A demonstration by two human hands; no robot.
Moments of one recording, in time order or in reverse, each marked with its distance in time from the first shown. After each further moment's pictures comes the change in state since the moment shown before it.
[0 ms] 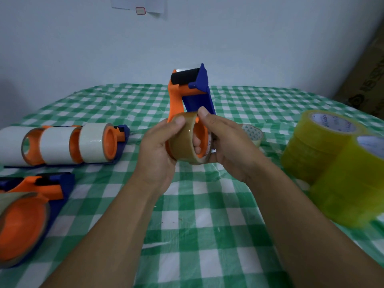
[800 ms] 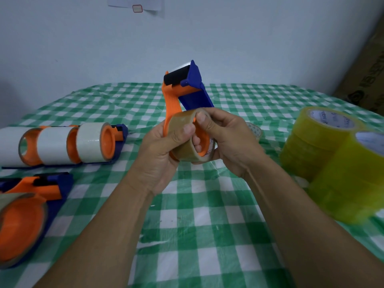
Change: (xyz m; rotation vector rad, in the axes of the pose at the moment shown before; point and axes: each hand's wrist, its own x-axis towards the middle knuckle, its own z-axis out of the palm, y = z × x) left_hand -0.002 -0.002 -0.006 -0.045 -0.133 -0.059; right_hand 0.000 0.003 -0.005 0.056 0.110 -0.106
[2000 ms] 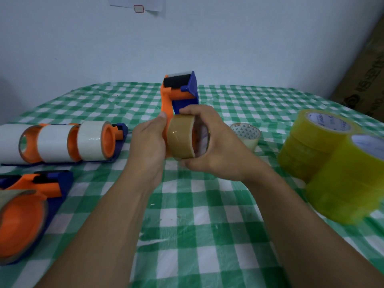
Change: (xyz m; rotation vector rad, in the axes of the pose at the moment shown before) left_hand 0.007 0.014 0.009 0.272 0.475 0.009; right_hand -0.003 0.007 0.005 -0.522 -0.174 -0.361
